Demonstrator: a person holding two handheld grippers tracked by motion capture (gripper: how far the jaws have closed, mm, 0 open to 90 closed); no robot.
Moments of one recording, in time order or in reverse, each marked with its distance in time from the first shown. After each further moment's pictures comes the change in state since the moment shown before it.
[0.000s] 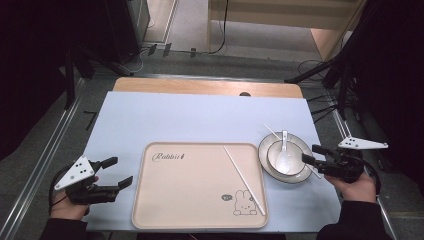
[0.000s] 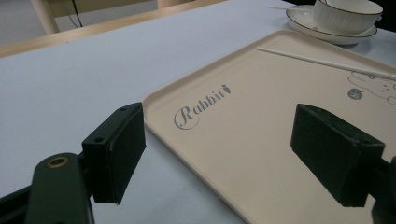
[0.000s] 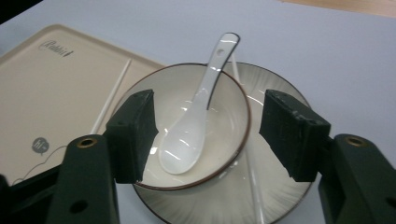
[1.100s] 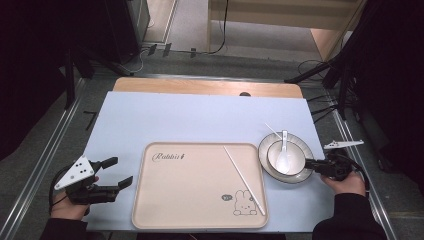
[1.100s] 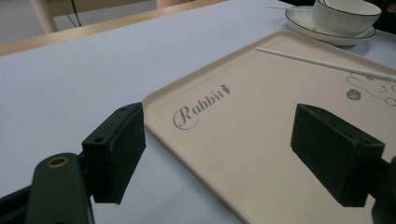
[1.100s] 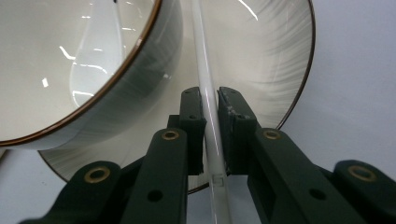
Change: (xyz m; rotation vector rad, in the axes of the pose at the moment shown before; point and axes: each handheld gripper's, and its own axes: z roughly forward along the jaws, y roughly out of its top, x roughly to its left) left arm 0.000 0.000 0.000 -0.009 -0.003 -0.006; right arm -0.041 -0.033 0.047 0.292 -0.015 0.119
